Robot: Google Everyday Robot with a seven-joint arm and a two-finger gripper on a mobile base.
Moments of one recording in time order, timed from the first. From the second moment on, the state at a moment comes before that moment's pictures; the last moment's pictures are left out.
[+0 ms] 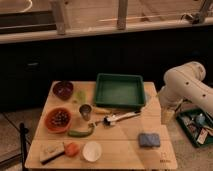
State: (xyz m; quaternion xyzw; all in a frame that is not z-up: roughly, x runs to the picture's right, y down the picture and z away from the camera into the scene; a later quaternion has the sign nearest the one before) arm 0.285 0.106 0.684 -0.28 0.02 0.02 0.96
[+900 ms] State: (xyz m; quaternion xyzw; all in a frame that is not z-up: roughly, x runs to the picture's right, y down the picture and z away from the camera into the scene) arm 0.270 0.177 0.683 -0.30 0.03 0.01 0.95
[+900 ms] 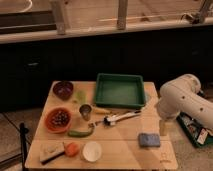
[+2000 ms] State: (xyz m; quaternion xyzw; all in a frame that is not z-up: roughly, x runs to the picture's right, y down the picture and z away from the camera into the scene) arm 0.252 0.247 0.715 -0.33 0.02 -0.02 0.94
